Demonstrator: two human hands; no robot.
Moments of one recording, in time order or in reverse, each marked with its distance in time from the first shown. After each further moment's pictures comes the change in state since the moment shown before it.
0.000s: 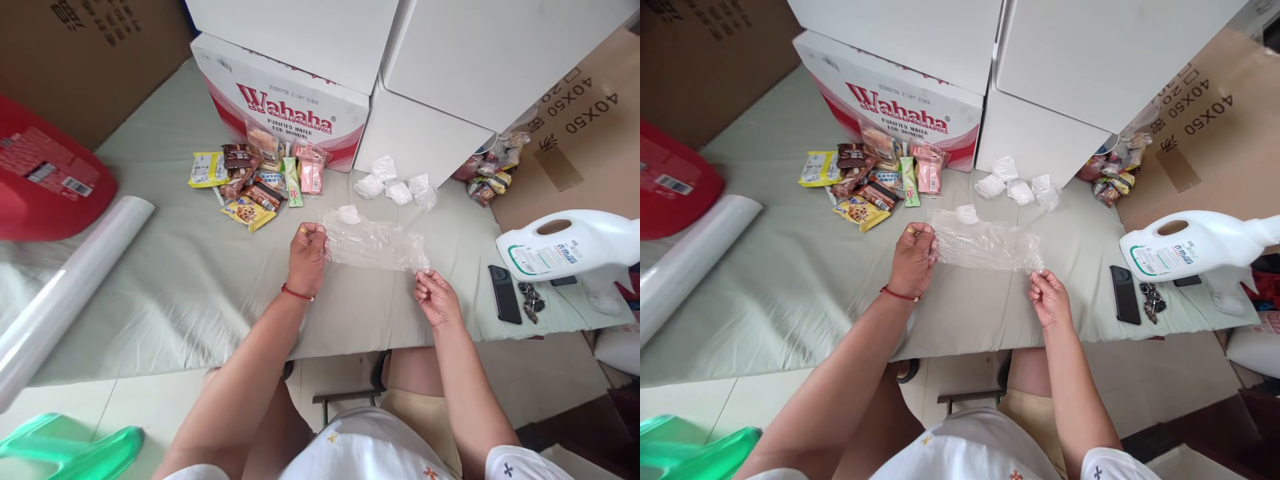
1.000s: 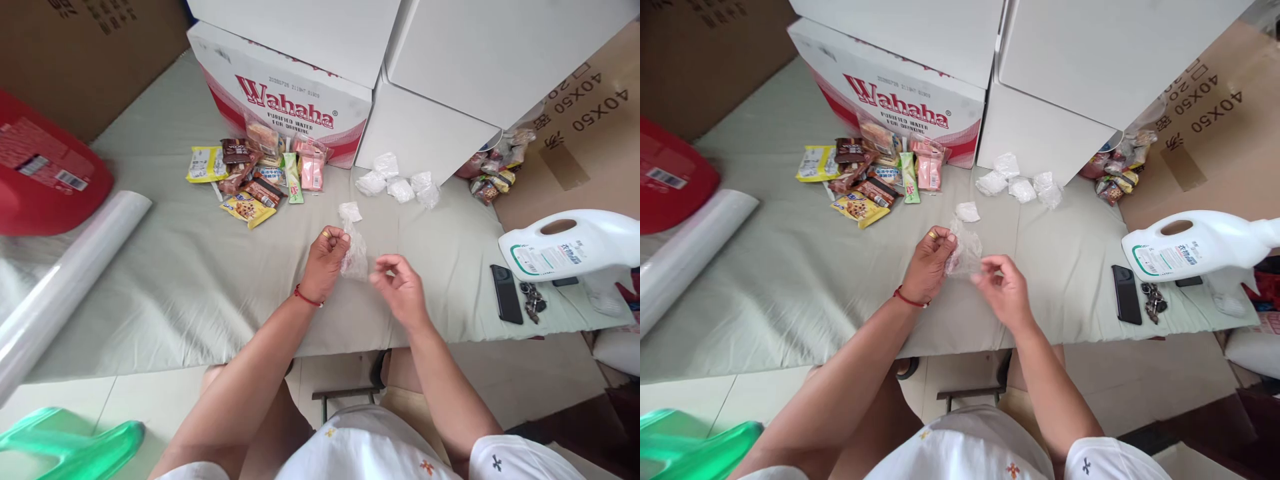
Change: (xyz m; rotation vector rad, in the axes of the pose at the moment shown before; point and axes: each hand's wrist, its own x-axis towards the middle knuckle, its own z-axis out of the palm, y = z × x) left_hand -0.017 -0.012 0.009 0.038 -0.237 -0.044; right_hand -0.036 0.011 0.081 -0.495 -0.366 -0.512
